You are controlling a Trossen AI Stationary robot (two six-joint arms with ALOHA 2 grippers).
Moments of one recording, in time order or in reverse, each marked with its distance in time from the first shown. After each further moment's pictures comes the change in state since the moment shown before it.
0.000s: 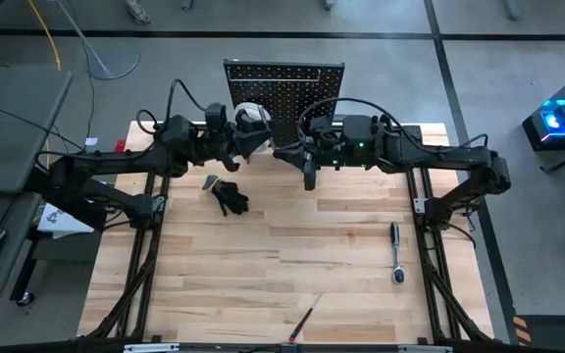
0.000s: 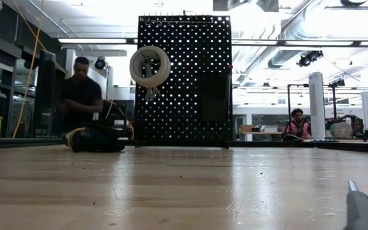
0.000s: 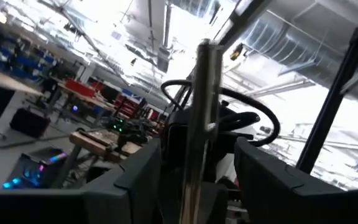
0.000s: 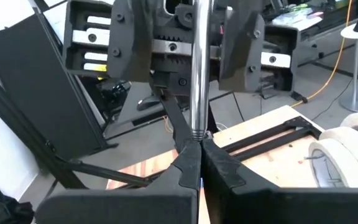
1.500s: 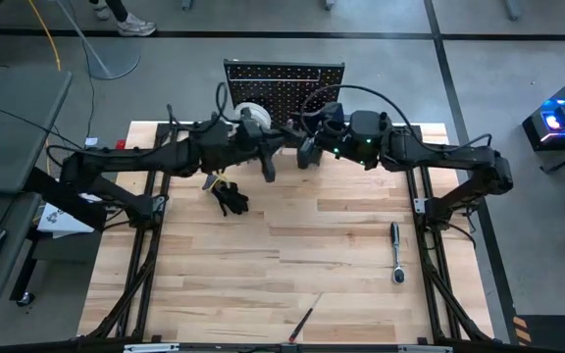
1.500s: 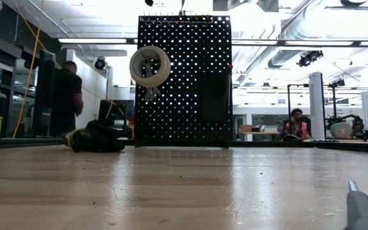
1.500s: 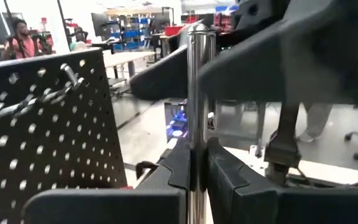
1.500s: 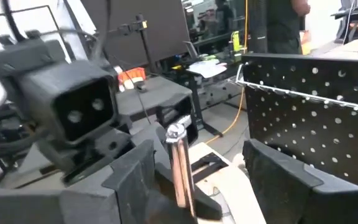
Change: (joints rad) left arm -0.078 0.111 0.206 -0.539 -0.370 0.579; right arm -0.009 -0.024 -0.001 0.045 0.369 -0.108
